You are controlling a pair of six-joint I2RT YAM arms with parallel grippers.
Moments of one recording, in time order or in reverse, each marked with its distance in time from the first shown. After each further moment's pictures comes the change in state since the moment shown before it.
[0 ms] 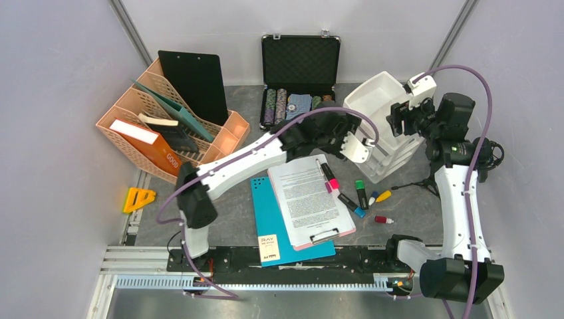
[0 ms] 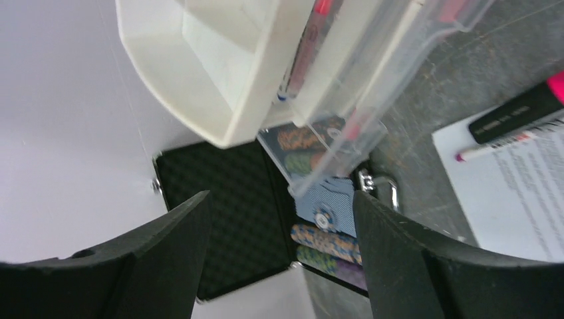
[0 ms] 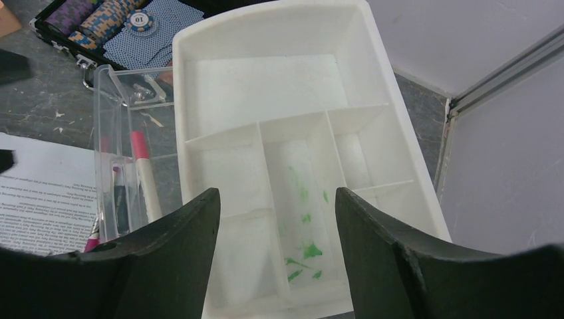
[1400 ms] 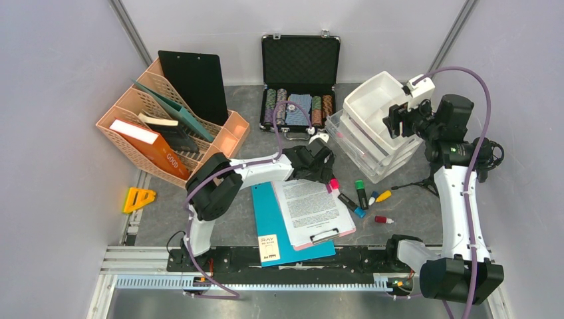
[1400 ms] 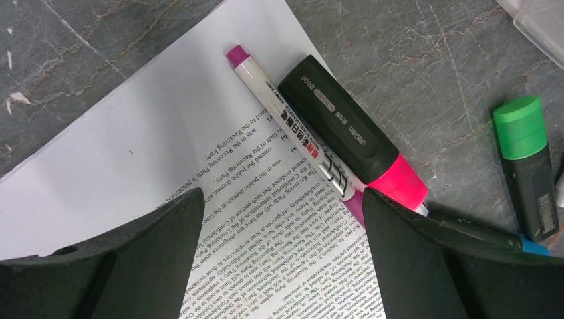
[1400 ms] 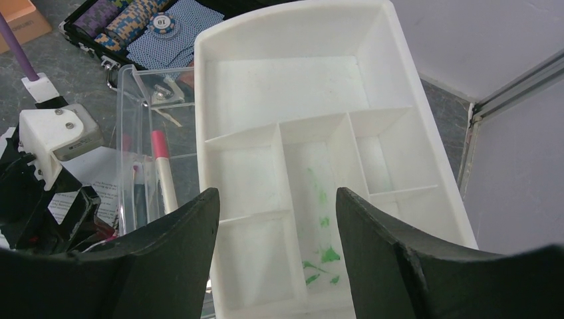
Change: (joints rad) left arm 0.060 0.058 -0.523 0.232 -0.130 -1.809; right arm 0.000 -0.005 -0.018 0.008 -0.058 0.023
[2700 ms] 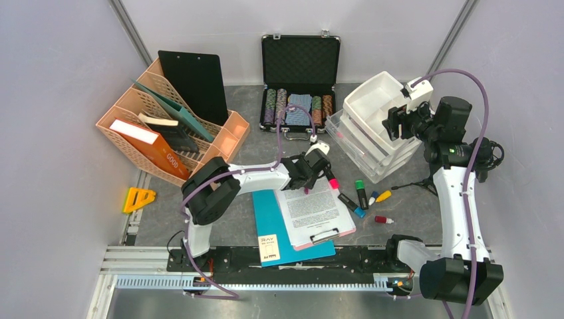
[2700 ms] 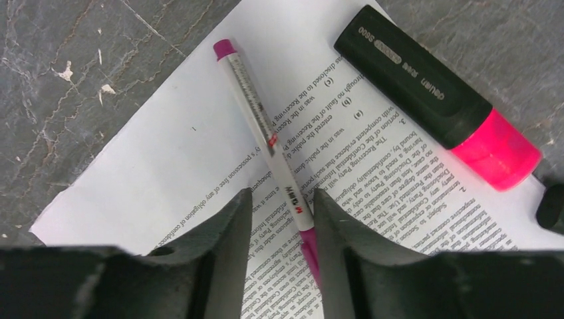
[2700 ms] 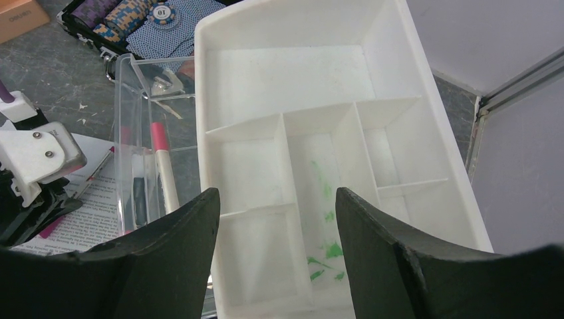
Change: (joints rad) left arm -0.045 -0.045 -0.120 0.053 -0.180 0.185; right arm 0.000 -0.005 -0.026 0.000 0.000 -0.007
